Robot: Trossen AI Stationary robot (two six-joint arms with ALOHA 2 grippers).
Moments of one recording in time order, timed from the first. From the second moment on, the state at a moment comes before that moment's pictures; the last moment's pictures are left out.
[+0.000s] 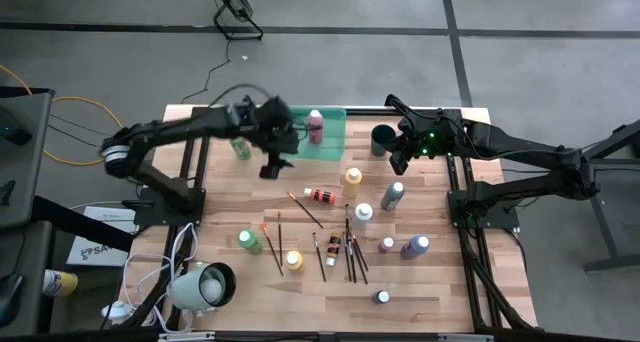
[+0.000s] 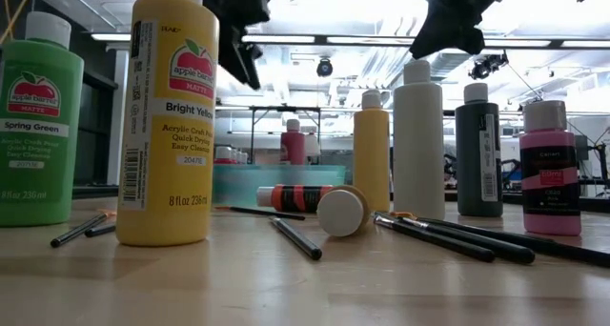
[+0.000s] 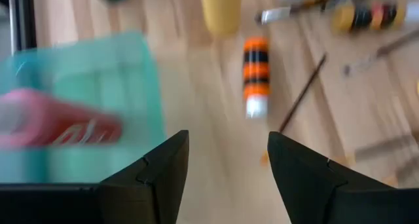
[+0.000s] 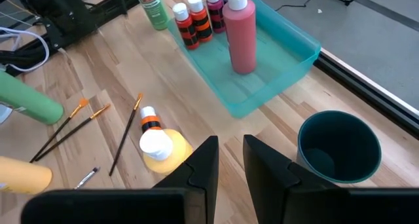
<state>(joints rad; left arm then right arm) 0.39 1.43 1.28 -0.78 0.24 0.55 -0.29 1.03 1.01 -0.65 0.11 0.37</state>
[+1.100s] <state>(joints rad) 0.30 1.65 0.76 0.03 0.32 0.49 -0.29 1.03 1.01 -0.64 0.08 0.37</state>
